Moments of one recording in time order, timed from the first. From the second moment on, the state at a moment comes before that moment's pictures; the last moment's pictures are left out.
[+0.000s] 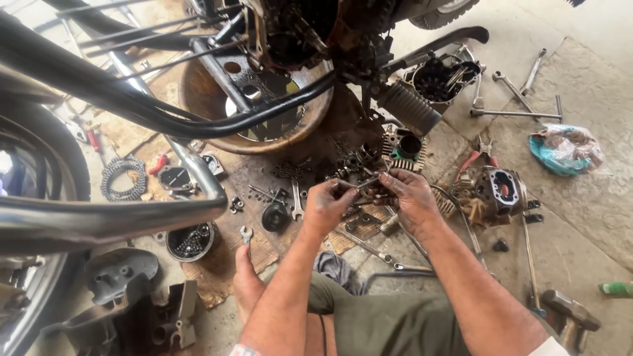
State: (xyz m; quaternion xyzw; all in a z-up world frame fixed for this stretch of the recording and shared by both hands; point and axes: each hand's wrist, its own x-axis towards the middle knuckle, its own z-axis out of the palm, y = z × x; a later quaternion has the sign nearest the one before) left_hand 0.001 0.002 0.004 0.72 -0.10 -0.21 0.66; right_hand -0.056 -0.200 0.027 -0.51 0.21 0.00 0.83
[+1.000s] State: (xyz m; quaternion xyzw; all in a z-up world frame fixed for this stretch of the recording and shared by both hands) left_hand 0.017 0.032 0.017 0.80 -0.10 0.13 0.58; right_hand 0.136 -0.074 0.174 -0.45 0.26 -0.08 0.85
